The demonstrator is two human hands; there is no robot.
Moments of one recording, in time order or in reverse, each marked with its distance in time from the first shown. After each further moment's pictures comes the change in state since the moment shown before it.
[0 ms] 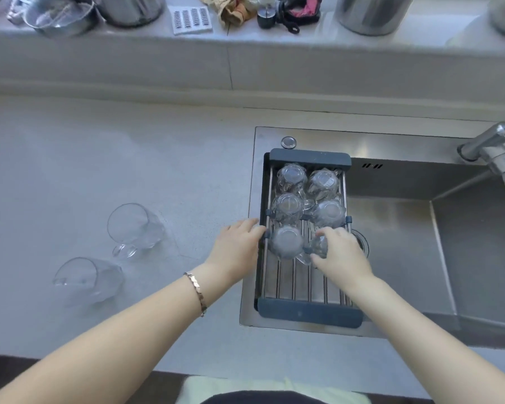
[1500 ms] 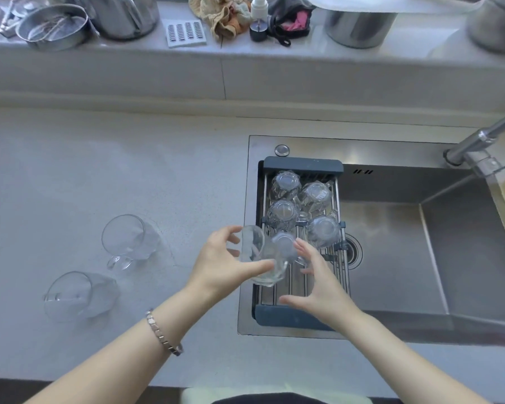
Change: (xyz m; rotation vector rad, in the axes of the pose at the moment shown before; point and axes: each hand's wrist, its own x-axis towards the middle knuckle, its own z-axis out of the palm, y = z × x) left_hand -0.040 0.010 -0.040 -0.870 0.133 -0.397; right_hand -0.039 -0.009 0.025 0.561 -0.113 -0.231
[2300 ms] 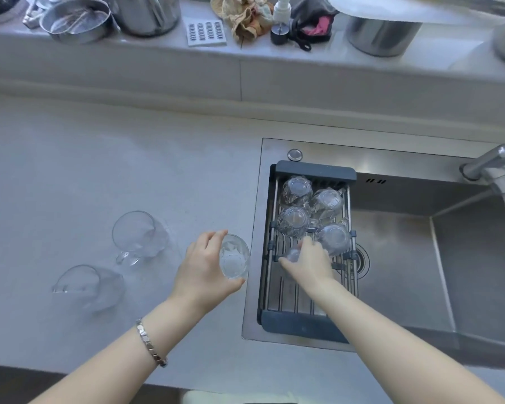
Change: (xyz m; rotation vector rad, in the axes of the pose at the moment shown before) left_hand 0.003 -0.037 -0.020 0.384 0.096 0.122; right_hand 0.079 0.003 0.021 -0.474 0.163 0.365
